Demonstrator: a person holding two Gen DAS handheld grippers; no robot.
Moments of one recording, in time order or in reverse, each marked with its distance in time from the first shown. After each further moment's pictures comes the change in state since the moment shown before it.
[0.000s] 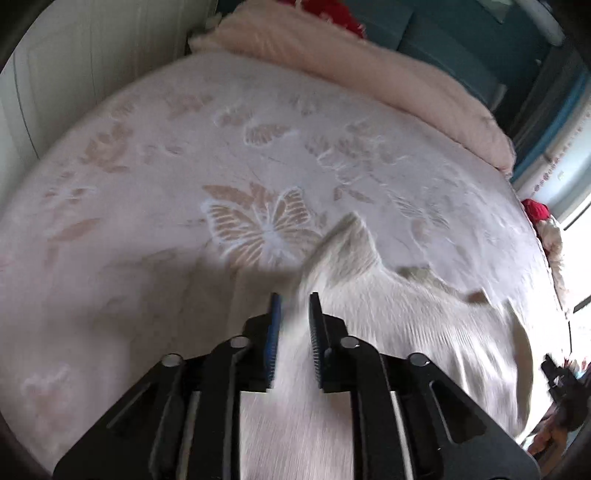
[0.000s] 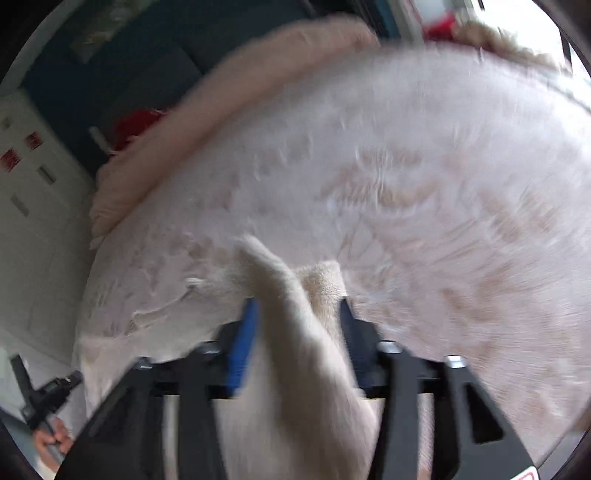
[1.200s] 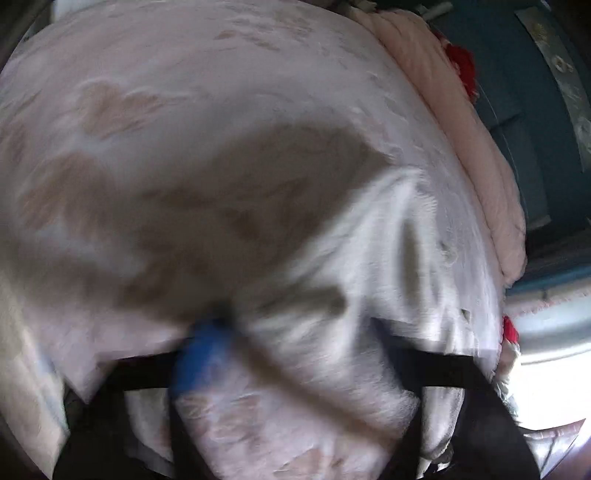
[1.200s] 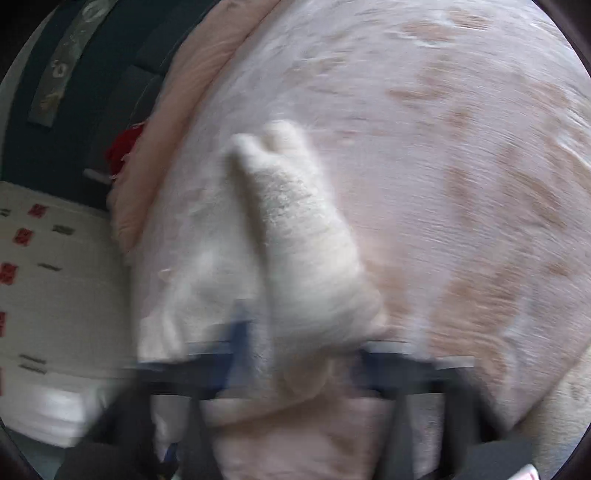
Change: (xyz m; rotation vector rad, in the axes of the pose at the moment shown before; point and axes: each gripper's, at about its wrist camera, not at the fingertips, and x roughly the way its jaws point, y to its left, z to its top) left arm -0.009 0.067 -0.107 -0.606 0.092 -0.070; right arm 0.021 -0.030 -0.083 0.396 0.216 0.219
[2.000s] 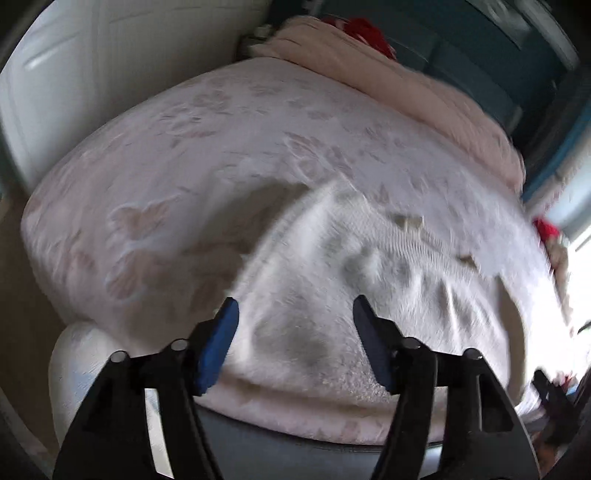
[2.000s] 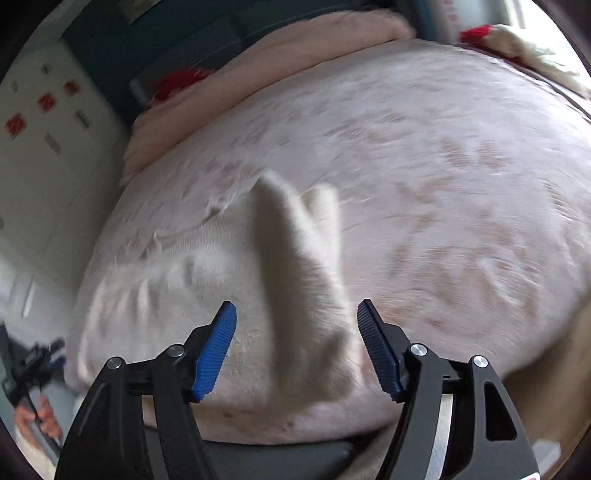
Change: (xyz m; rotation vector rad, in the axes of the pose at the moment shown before) left arm -0.065 -0.045 -0.066 0.516 -0.142 0.173; right arm -0.068 0.013 -0.016 -0.539 -0.039 -0.195
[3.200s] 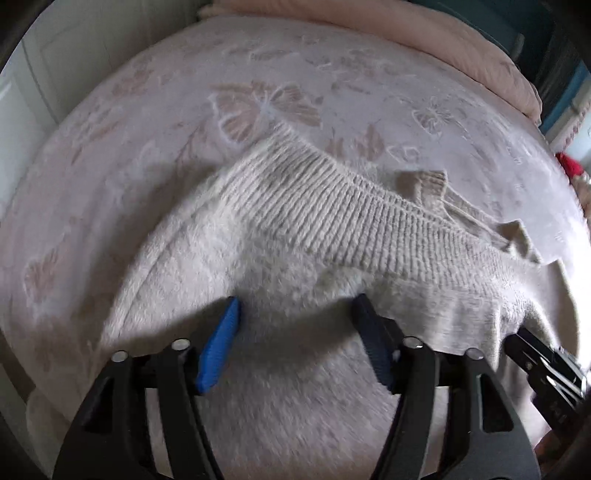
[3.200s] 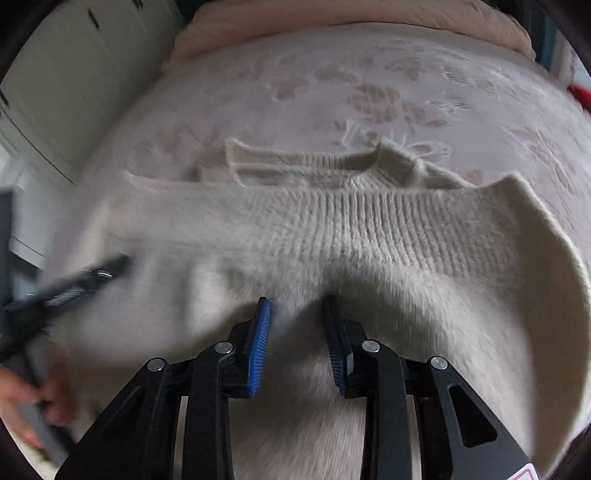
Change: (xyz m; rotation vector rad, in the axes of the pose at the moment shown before) left arm 0.120 -0.064 0.033 0.154 0.135 0.090; right arm 0.160 0.180 0.025 -0.326 0.239 -0.016
